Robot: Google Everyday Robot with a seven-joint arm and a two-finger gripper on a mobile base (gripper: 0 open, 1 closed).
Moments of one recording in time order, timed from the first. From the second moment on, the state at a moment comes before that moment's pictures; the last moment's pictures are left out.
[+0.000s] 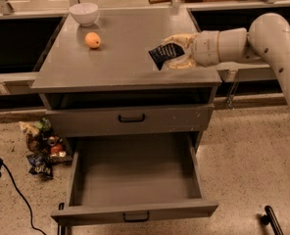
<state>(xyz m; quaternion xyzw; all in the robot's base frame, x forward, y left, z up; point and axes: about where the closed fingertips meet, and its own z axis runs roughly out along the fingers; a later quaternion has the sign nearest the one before) 0.700 -0.092 0.891 -0.77 0.27 -0.06 0.57</state>
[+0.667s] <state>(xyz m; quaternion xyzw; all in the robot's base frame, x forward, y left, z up) 0.708 -0.082 0.897 -0.79 0.24 -0.07 0.56</state>
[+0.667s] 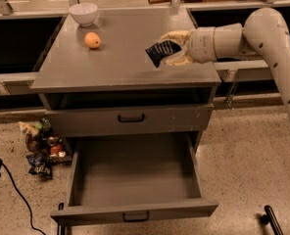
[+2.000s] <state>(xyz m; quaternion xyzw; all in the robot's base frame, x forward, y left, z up) 0.790 -0.046 0.909 -0.81 0.20 -0.09 0.54</state>
